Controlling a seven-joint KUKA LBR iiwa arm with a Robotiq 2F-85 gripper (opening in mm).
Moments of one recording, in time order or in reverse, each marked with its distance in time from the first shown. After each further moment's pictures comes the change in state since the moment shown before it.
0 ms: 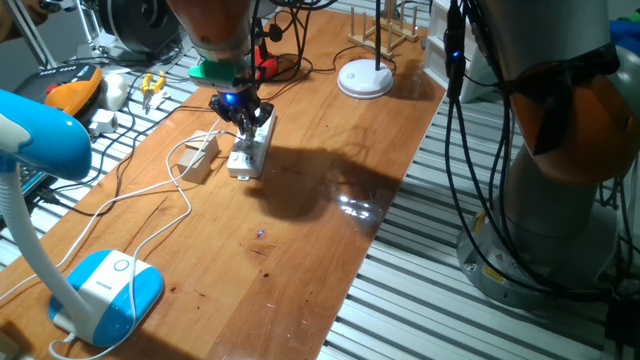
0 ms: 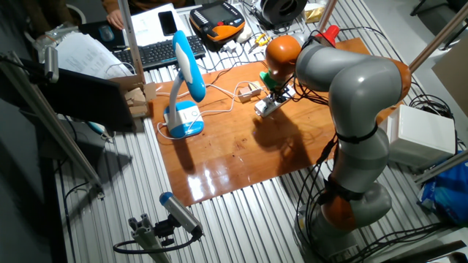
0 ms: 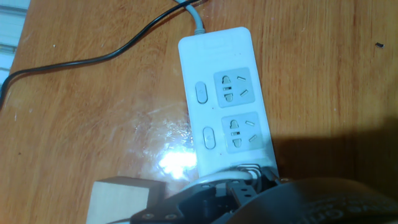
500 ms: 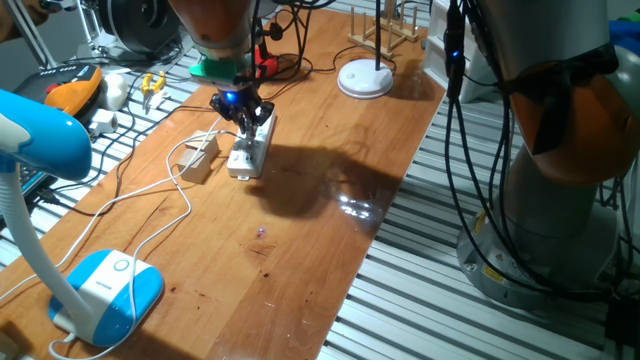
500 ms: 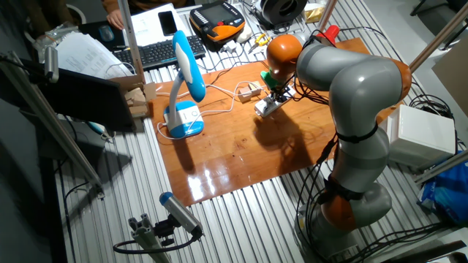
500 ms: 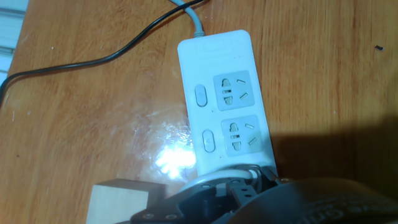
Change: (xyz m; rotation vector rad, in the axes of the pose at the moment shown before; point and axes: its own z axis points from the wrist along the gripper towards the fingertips) arm -0.003 0.000 0.000 0.004 0.012 0.000
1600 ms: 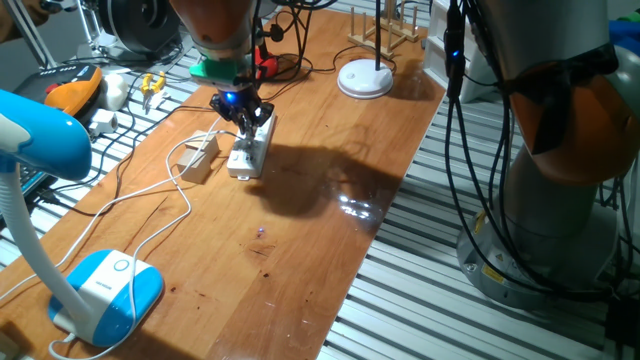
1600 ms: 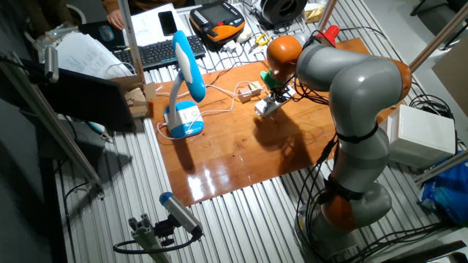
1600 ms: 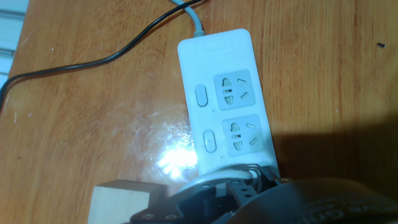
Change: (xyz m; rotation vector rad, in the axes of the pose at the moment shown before) arm 0.001 0.000 0.003 -0.003 0.007 0.009
